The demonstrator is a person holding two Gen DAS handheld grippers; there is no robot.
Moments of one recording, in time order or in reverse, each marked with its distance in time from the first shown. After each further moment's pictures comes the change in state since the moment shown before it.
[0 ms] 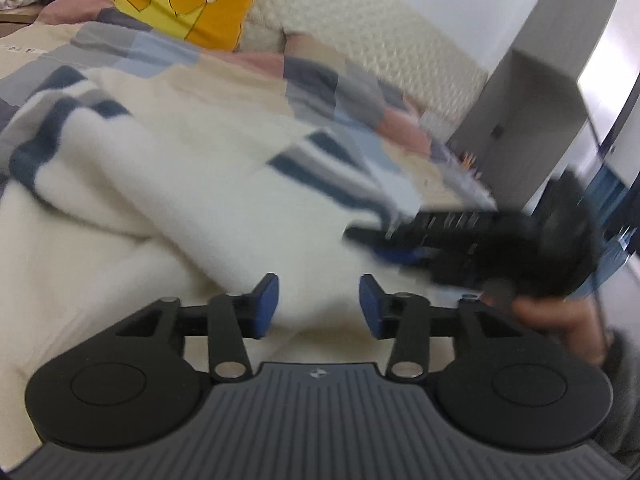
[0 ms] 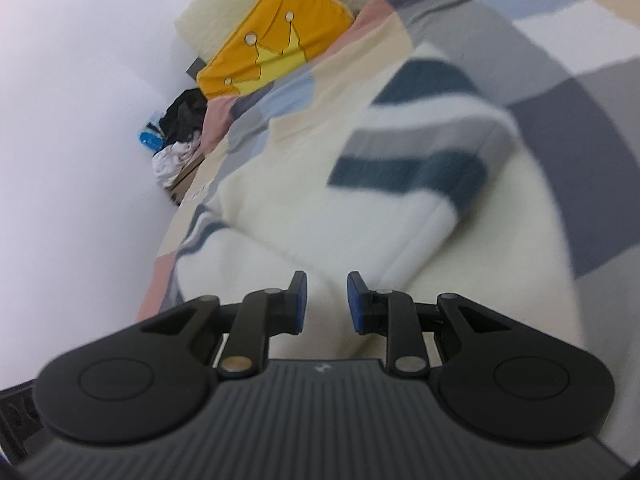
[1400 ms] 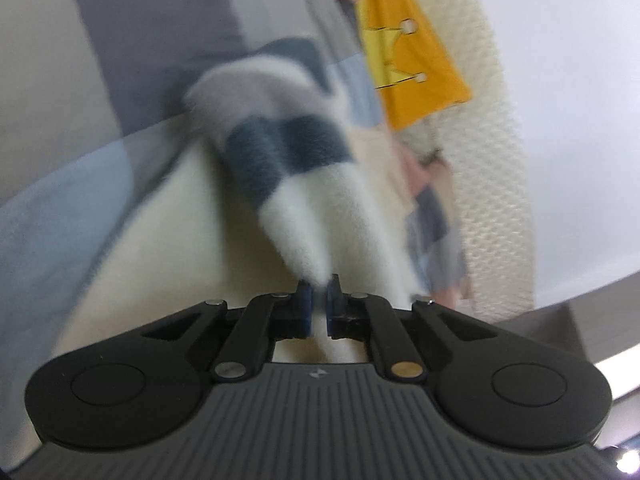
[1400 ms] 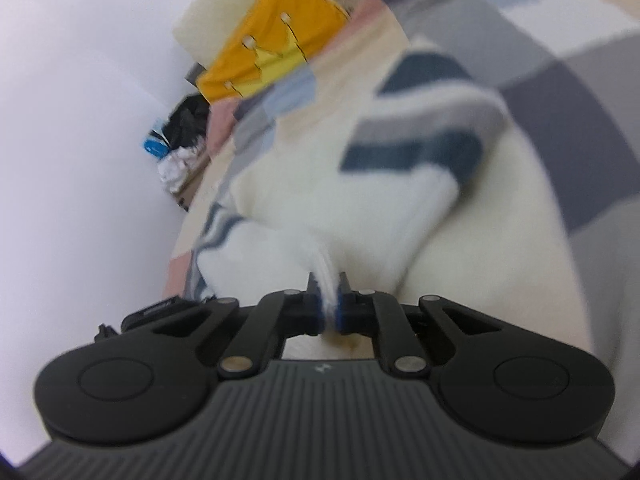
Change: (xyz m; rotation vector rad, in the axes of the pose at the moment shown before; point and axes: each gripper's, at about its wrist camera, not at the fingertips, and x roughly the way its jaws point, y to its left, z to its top) left arm 0.000 0.178 0.033 -0.798 -0.192 0.009; right arm -0.047 0.013 -0.010 0.011 -0.074 0.007
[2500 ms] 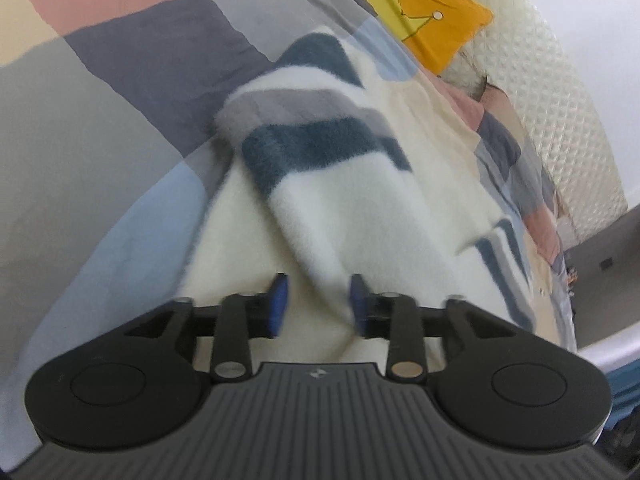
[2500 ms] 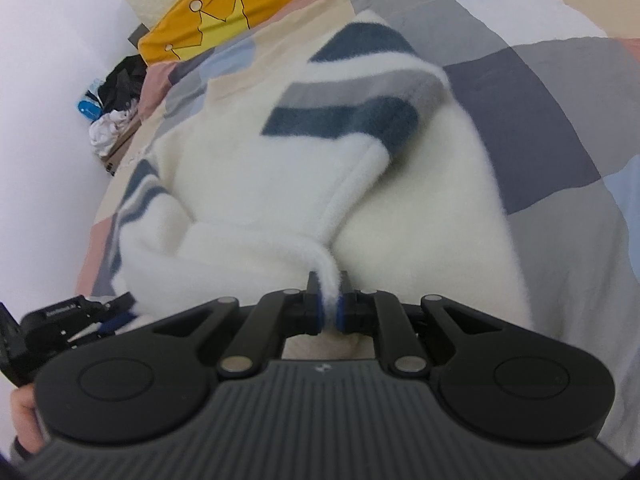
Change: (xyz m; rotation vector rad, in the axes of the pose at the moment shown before) left arm -0.020 -0.028 -0.016 0.329 0.087 0.334; right arm 0.030 -0.009 -0.016 -0.041 0.117 -0.242
